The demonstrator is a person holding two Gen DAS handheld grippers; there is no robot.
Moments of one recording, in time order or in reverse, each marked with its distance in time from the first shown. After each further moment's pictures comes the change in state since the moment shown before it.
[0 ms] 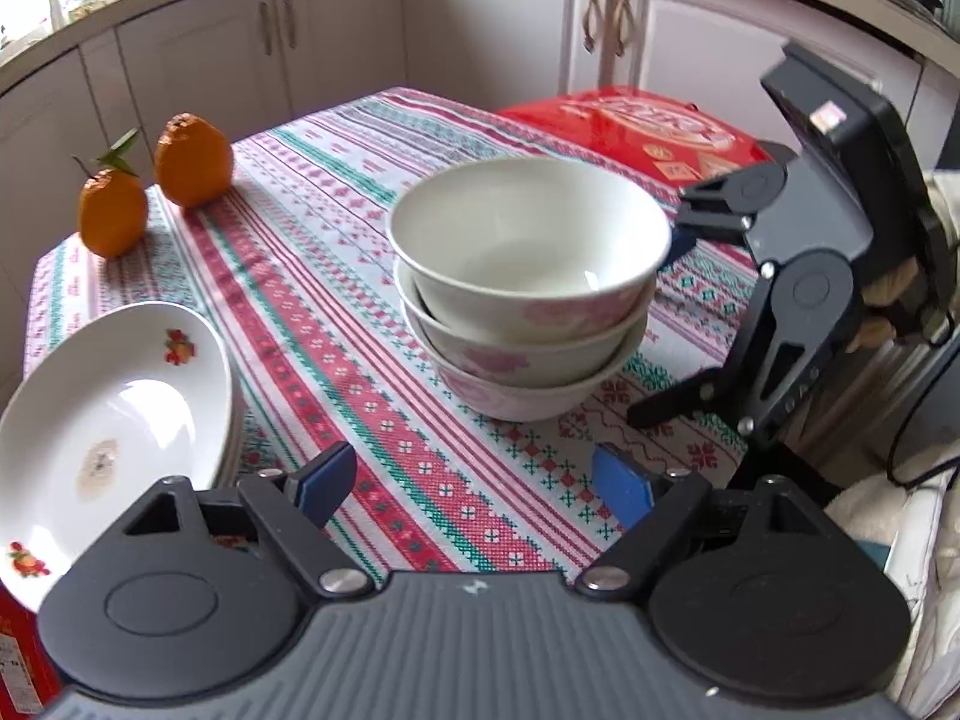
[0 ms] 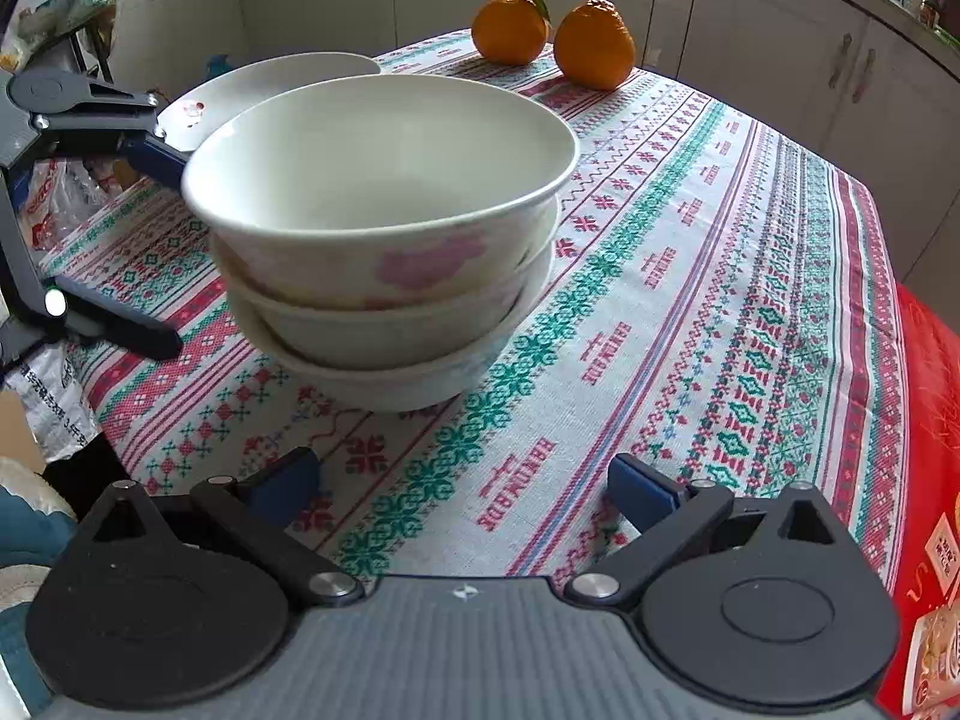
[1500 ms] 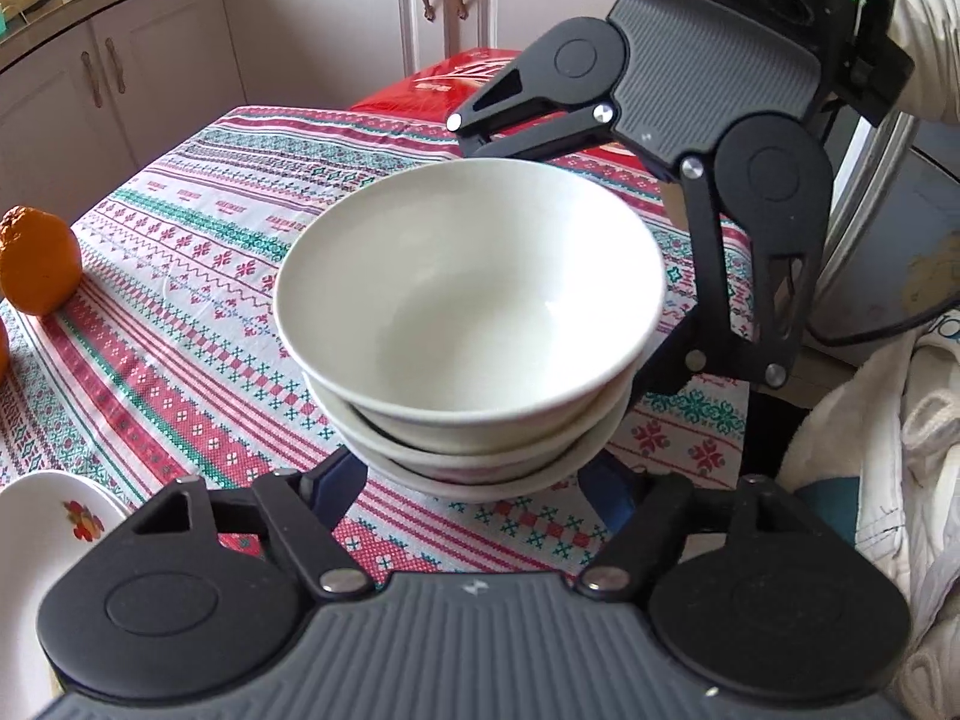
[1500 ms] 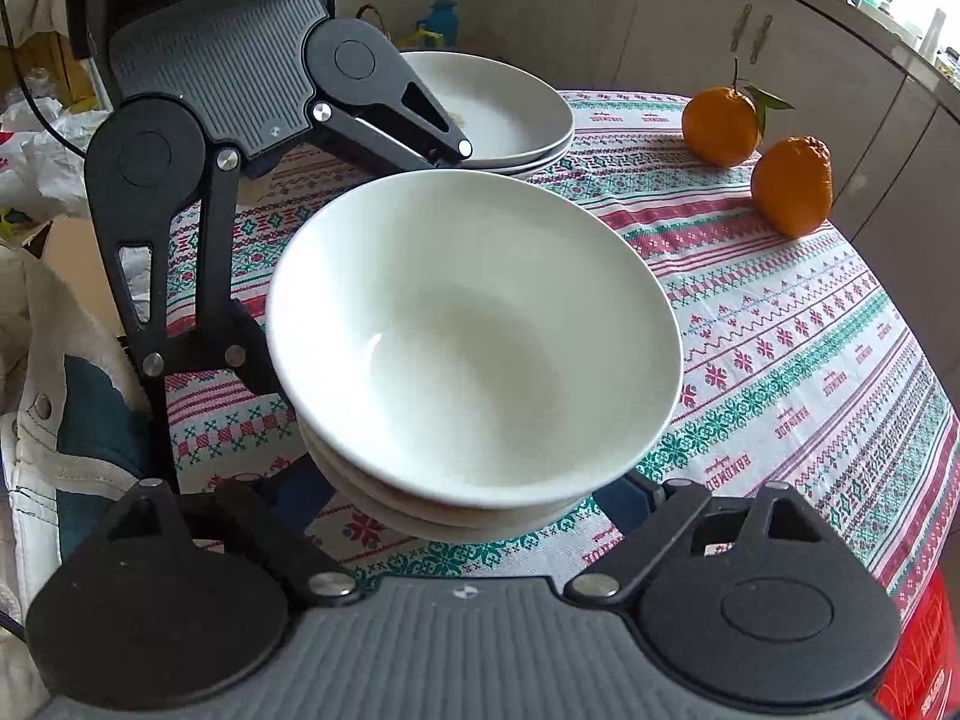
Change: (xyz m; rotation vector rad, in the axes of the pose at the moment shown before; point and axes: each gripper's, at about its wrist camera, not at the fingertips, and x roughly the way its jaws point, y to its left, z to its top) left arm 0.042 0.010 0.036 0.276 0.044 -0.224; right arm 0.008 -0.002 0.061 -0.468 0.027 0.217
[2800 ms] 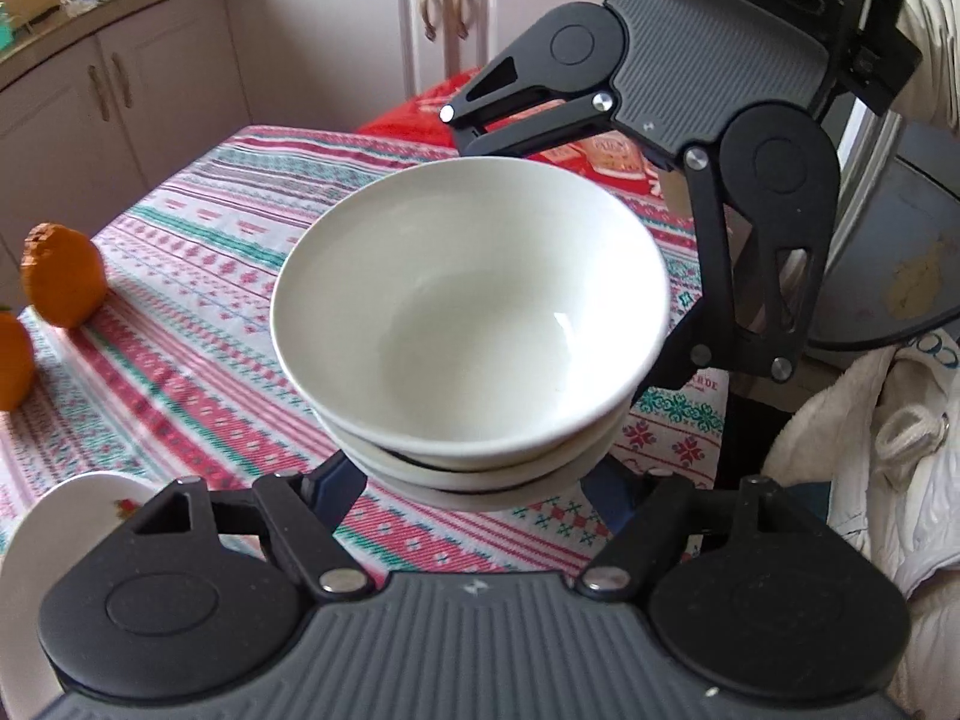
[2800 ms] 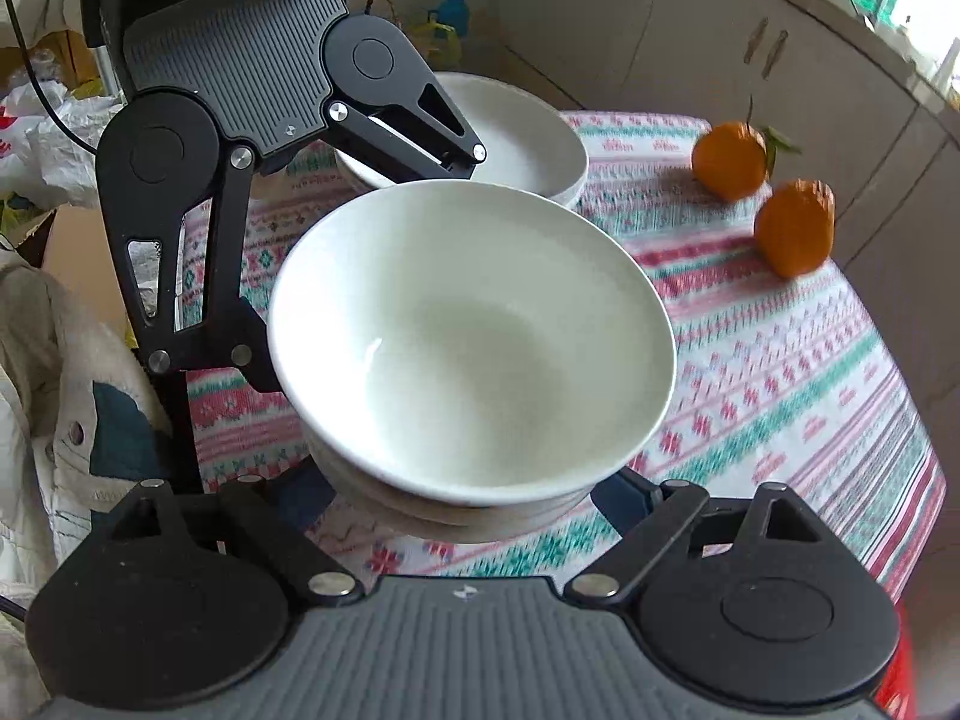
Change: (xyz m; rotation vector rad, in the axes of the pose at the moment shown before) left arm -0.031 0.012 0.000 0.012 -0.035 0.009; right arm -0.021 0.014 0.038 -0.058 0.036 -0.021
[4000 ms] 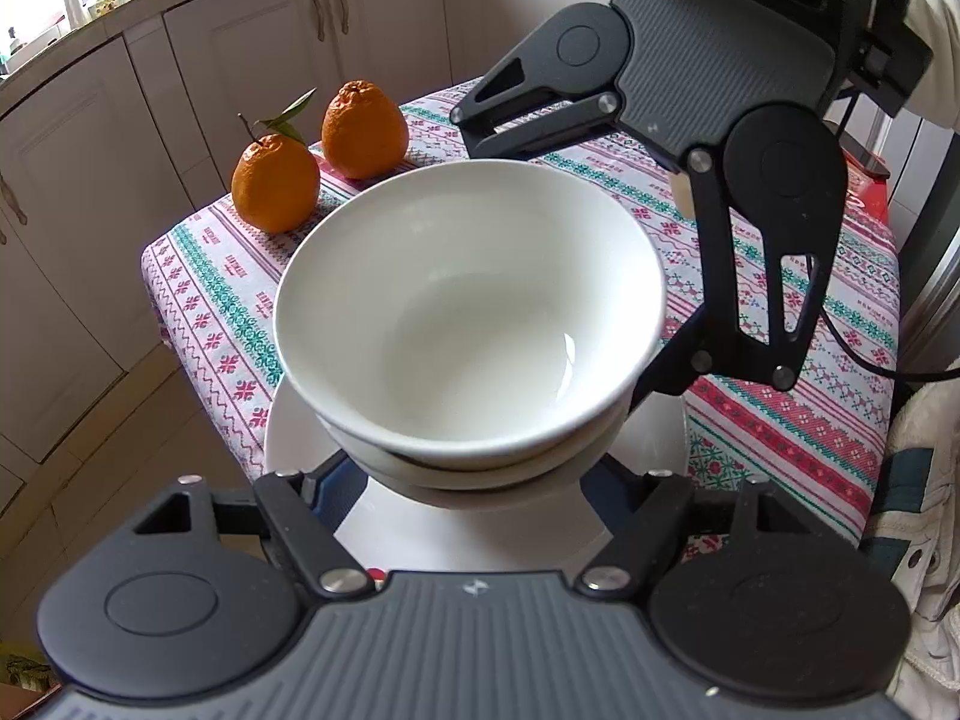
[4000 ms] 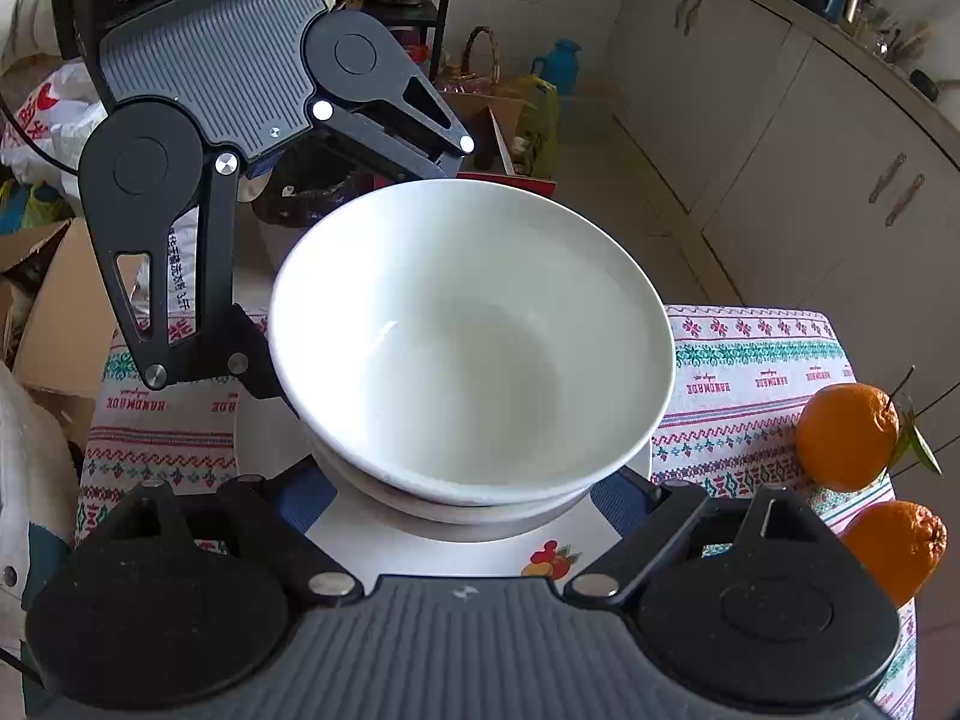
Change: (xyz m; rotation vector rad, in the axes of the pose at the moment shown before) left arm -0.075 0.111 -0.088 -0.206 0.034 0.234; right arm 0.099 -0.018 0.158 -0.215 -0.062 0.127
